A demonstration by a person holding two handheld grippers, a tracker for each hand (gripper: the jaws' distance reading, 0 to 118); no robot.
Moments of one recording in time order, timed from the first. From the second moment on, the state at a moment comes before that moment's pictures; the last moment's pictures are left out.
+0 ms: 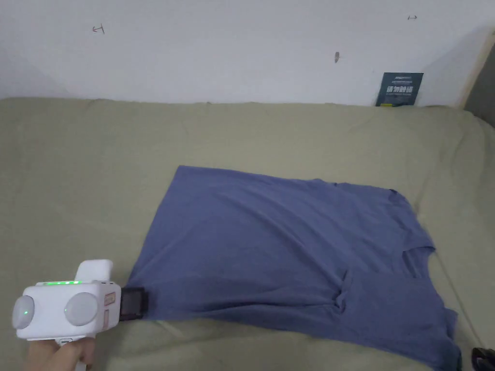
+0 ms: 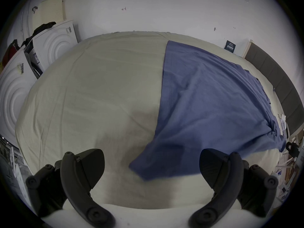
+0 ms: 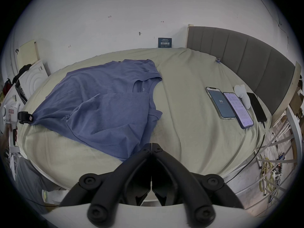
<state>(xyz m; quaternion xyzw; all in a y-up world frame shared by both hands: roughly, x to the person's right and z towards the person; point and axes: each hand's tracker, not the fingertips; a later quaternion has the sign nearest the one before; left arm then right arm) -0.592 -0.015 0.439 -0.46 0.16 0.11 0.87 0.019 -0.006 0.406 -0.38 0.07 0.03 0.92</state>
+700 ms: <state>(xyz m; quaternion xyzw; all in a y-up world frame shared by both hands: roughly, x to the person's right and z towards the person) -0.581 -0.018 0.445 -0.45 0.15 0.10 0.87 -0.006 -0.031 0.384 -0.41 0.12 0.07 0.90</state>
